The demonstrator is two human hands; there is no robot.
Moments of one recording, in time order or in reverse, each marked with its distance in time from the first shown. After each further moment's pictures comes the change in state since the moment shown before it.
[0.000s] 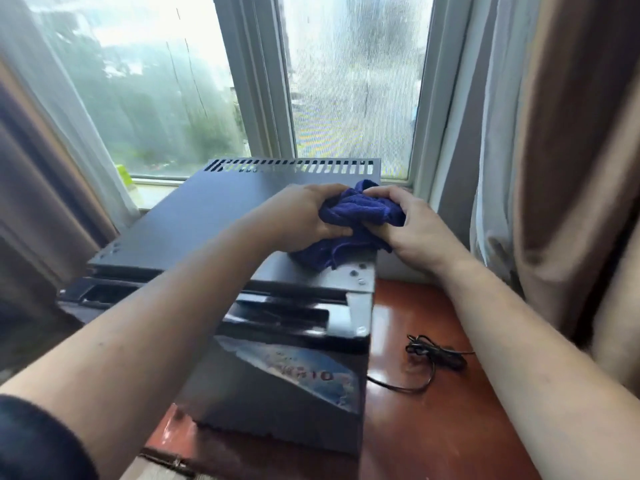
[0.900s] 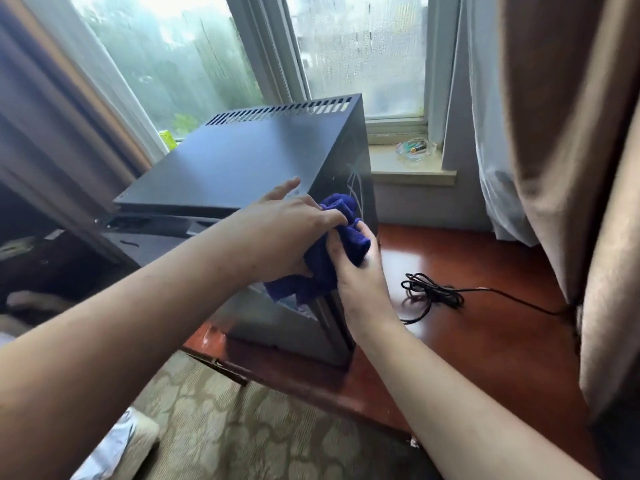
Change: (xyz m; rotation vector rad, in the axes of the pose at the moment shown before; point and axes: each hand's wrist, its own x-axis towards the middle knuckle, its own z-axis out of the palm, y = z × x) left_hand -0.087 0.146 0.049 0.682 -0.355 0.038; right_hand -0.157 0.038 0.055 1.063 0.089 0.402
